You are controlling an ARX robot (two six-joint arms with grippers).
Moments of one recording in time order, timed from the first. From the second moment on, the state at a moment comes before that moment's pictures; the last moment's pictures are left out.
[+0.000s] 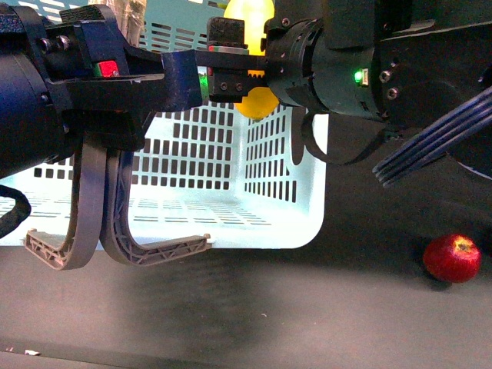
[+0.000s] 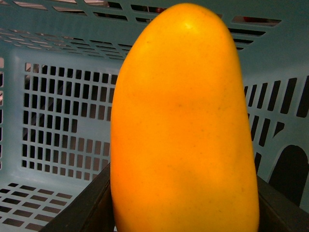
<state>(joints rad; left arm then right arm) -0.47 1.46 0.40 0.90 0.00 -0.21 0.55 1.97 0.97 0.63 0.06 0.28</state>
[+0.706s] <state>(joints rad) -0.47 1.46 0.39 0.90 0.00 -0.21 0.43 1.52 0.65 0.66 0.03 0.30</state>
